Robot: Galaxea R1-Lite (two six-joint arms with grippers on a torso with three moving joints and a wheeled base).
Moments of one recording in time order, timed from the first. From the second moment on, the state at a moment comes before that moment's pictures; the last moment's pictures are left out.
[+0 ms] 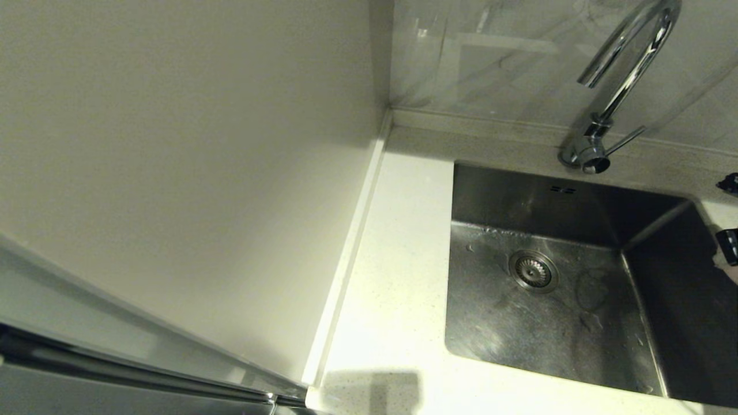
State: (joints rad) left arm 0.00 0.00 0.00 -0.01 0.00 -0.01; right arm -0.52 1.88 -1.52 0.56 0.07 -0.37
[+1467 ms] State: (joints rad) left arm 0.00 0.00 0.00 -0.01 0.00 -0.01; right arm -0.25 2.06 -1.28 0.09 0.09 -0.47
